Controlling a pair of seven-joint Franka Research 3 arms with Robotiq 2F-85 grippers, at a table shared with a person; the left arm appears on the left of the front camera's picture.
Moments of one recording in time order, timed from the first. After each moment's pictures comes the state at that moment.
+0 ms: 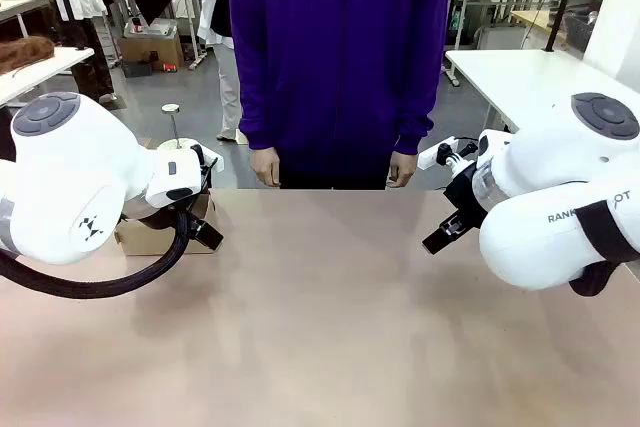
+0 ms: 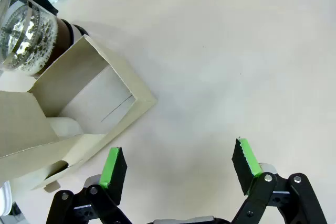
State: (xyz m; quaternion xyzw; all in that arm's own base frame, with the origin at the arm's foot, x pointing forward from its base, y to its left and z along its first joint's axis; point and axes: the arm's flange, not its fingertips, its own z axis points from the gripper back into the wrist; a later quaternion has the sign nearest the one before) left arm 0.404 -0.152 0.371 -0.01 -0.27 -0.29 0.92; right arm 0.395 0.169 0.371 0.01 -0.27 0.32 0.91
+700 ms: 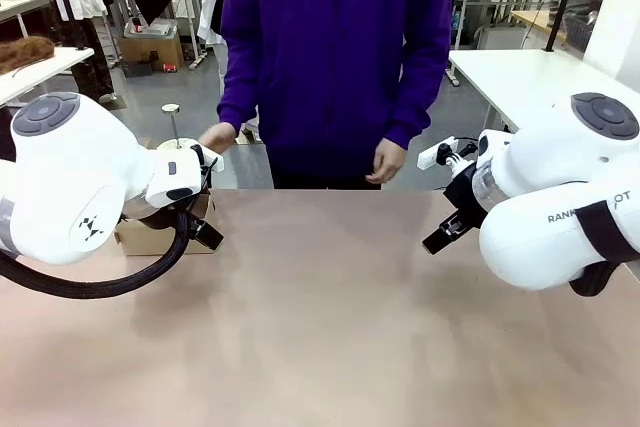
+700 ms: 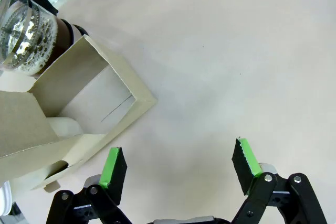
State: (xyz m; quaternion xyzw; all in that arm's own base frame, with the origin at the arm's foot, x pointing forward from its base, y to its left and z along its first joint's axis) left arm 0.404 -0.152 0.371 -0.01 -0.27 -0.29 0.92; right arm 0.395 0.169 0.371 0.01 -0.27 0.32 0.91
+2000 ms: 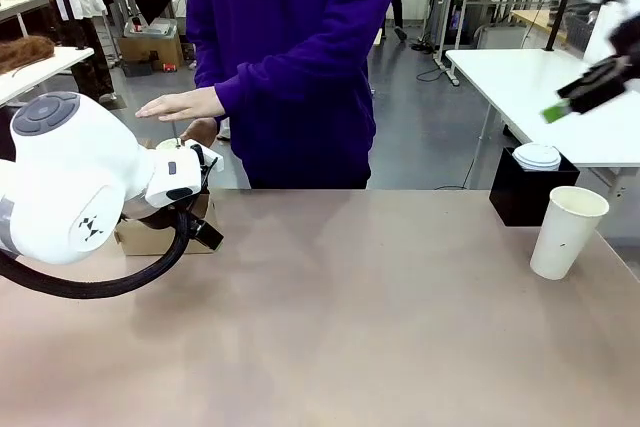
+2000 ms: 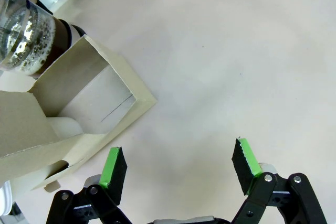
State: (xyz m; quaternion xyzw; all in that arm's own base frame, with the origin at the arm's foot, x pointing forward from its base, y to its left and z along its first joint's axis) left arm 0.404 -0.152 0.371 -0.01 -0.27 -0.29 0.92; right arm 0.446 -0.048 0.558 0.17 -0.36 0.42 0.82
